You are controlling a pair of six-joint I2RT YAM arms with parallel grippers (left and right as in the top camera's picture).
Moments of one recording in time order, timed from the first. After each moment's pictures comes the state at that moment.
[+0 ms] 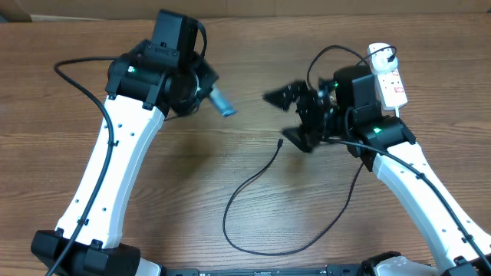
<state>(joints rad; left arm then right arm) -0.32 1.66 1.80 -1.22 -0.01 -0.99 0.32 1.41 1.10 -0.58 -0.54 1.20</state>
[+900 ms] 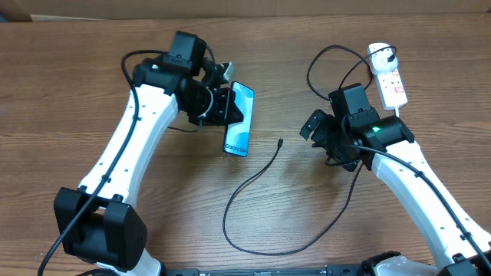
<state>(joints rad) -0.27 1.77 1.61 -1.12 0.58 -0.19 0.32 1.42 1.10 -0.89 -0.06 0.92</state>
